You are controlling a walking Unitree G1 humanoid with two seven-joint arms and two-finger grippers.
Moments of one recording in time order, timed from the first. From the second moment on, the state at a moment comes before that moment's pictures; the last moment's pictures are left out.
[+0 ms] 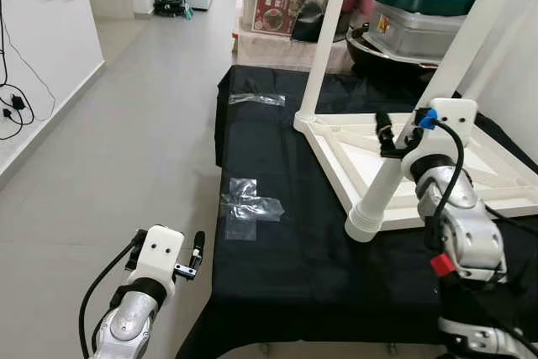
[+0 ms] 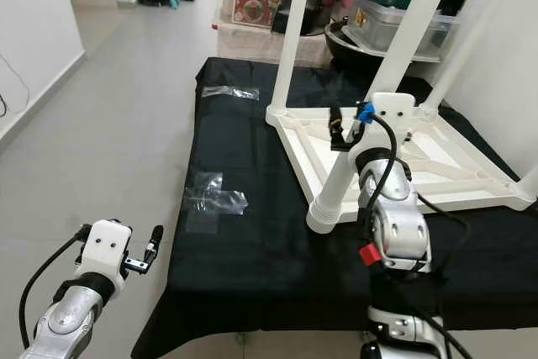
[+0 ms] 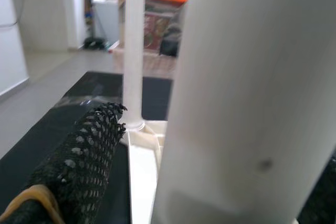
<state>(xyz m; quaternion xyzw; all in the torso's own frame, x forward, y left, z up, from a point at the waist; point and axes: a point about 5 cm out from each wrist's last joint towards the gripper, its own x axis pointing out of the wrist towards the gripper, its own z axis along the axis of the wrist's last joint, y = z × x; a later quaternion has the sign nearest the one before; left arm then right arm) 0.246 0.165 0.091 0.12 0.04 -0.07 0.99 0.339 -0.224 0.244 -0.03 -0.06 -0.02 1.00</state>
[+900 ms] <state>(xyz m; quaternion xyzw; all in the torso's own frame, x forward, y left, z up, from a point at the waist) 0.246 0.165 0.090 0.12 0.04 -0.07 0.99 0.346 -0.274 0.241 -0.08 0.03 0.29 0.95</state>
